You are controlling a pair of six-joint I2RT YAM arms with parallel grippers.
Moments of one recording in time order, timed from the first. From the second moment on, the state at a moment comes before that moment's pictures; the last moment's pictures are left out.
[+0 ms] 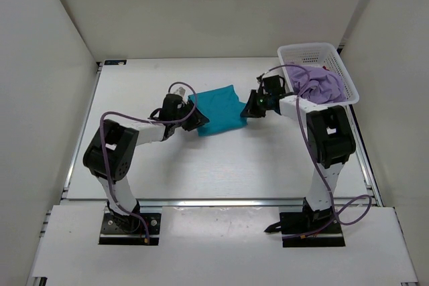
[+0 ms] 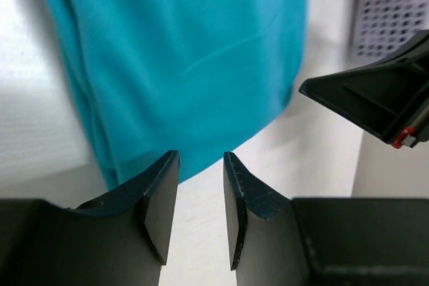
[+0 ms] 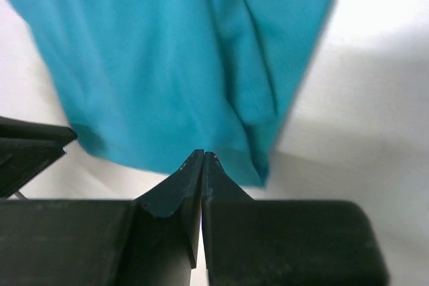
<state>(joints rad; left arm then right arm) -0.42 1.79 0.88 0.28 0.28 -0.87 0.27 1.93 1.23 -0.18 -0.42 0.51</state>
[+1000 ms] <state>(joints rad) -0.22 1.94 1.10 0.19 0.26 -0.82 0.30 2.40 1.99 -0.46 -0.48 0.46</state>
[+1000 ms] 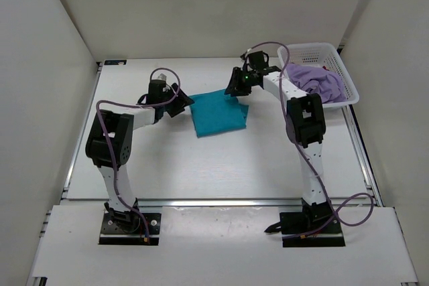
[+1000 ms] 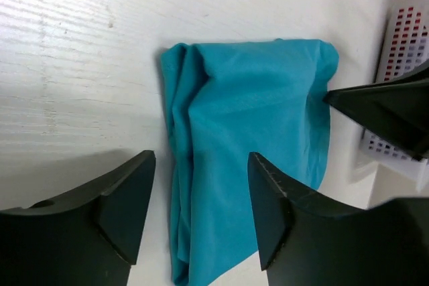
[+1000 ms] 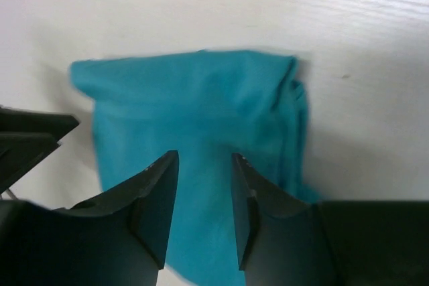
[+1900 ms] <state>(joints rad) -0.18 2.10 1.40 0.12 0.29 -0.81 0.37 1.65 0.99 -0.02 -0.50 0.57</state>
